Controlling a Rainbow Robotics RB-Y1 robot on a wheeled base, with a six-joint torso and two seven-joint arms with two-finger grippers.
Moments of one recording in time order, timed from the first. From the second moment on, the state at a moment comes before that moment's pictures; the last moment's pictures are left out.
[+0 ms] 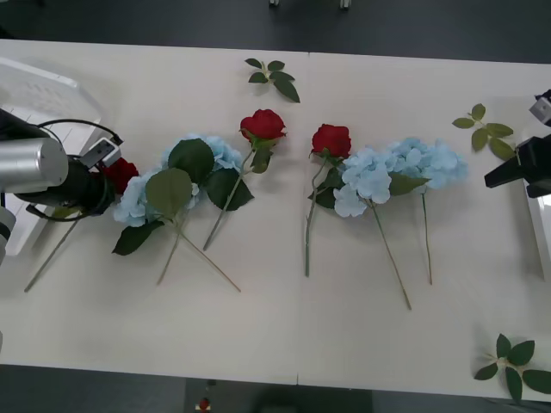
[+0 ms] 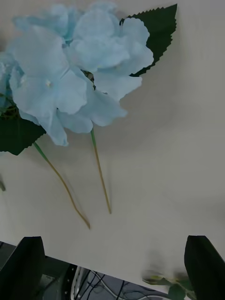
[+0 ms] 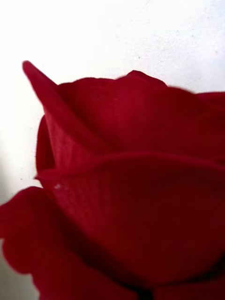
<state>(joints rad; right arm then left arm) -0.80 -1.40 0.84 -1.43 -1.83 1.09 1.40 -0.56 0.52 0.03 -1.08 0.50 1.10 -2.25</state>
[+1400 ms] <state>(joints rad) -0.60 -1.32 0.69 -1.49 -1.80 1.03 1.34 -0.56 0.52 0.36 -1.75 0.65 1.77 -2.26</state>
